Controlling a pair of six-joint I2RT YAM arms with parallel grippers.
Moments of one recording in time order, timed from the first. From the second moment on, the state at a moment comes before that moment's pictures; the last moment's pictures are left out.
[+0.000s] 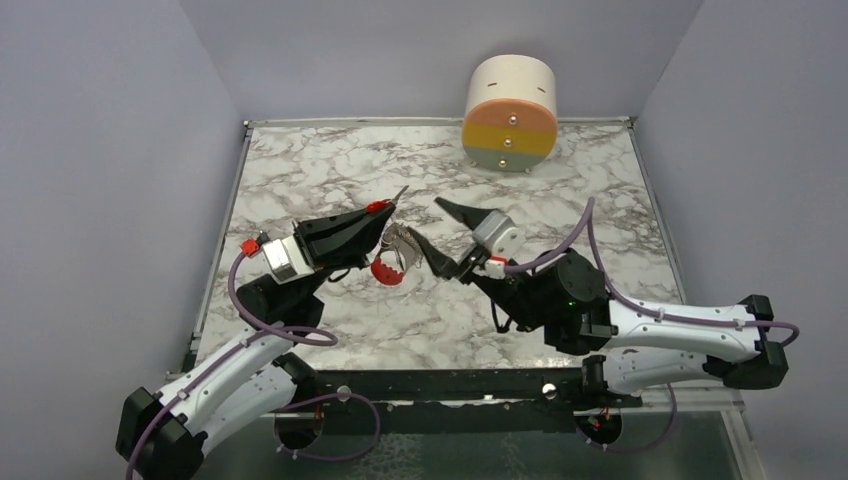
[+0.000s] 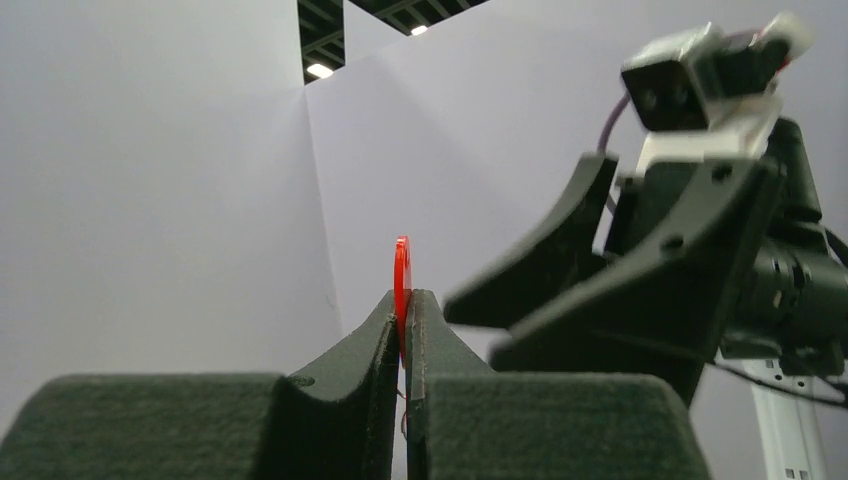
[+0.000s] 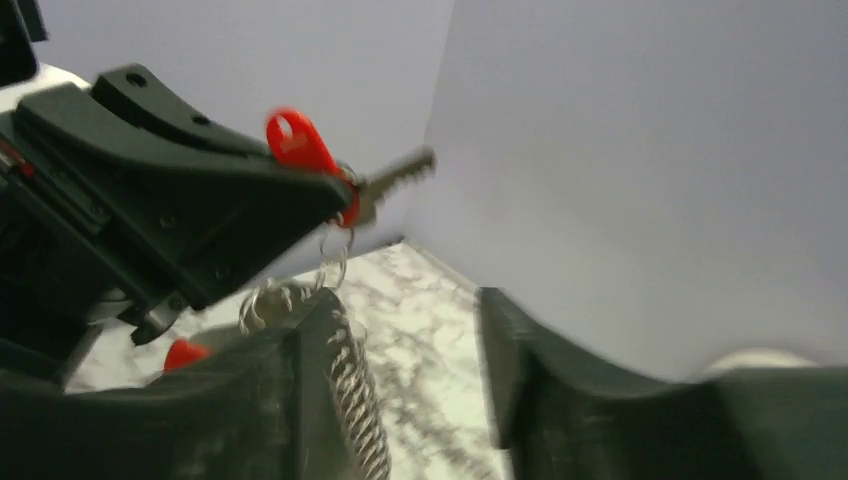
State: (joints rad) left arm -0.64 0.82 0.52 1.29 0.38 -0.29; right arm 1.43 1.16 1.16 0.42 0.49 -0.50
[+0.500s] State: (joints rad) left arm -0.64 0.83 0.57 1.22 0.39 -0.25; right arm 1.42 0.98 0.77 0.79 0.58 -0.54
